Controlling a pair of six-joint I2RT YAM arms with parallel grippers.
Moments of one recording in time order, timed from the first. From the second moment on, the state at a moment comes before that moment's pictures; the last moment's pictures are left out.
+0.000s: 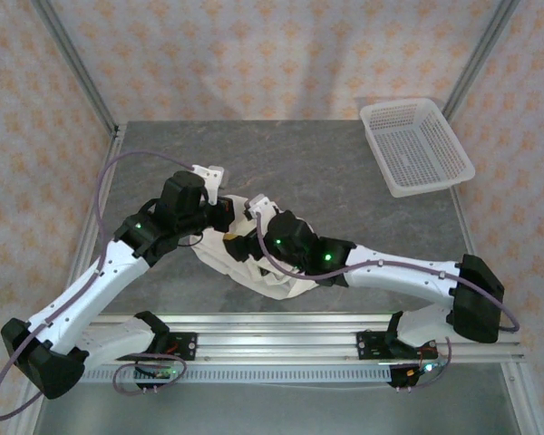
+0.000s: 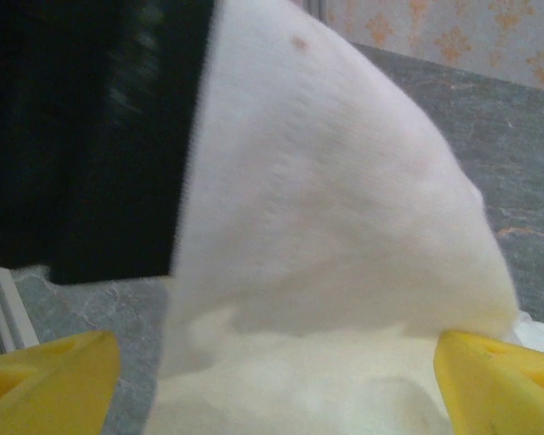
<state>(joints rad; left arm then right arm) -0.54 1.06 1.07 -0.62 0.08 -0.39 1.13 1.37 0.99 0.01 0.22 0.24</state>
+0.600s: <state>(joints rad) -0.54 1.06 1.10 -0.68 0.02 -0.38 1.01 1.30 1.00 -0.21 0.41 0.40</state>
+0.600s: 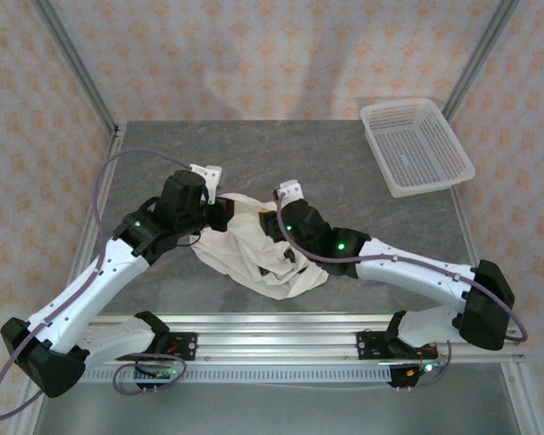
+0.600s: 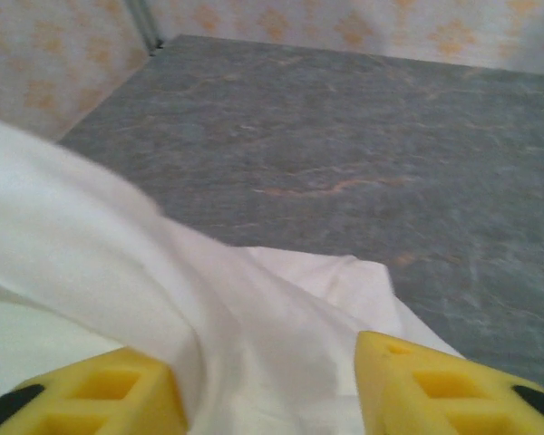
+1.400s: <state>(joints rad) -0.21 0.92 0.89 -0.88 -0.55 -0.74 0.87 1.13 0.82 -0.29 0.30 0.51</state>
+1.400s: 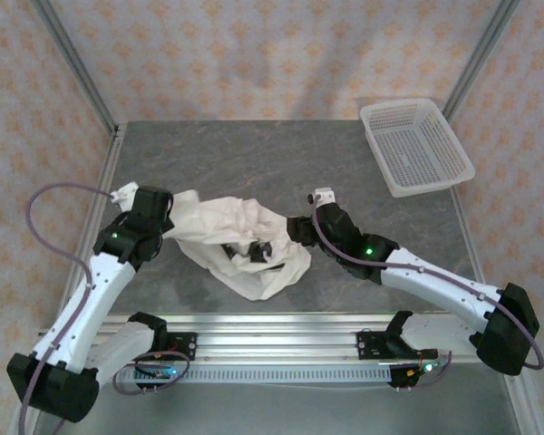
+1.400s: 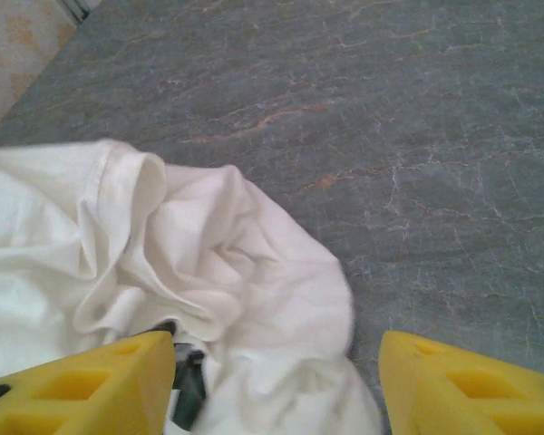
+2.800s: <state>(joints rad) -0.50 1.34 1.12 -0.58 0.18 -0.62 0.85 1.53 0.66 -0.11 0.09 0.70</state>
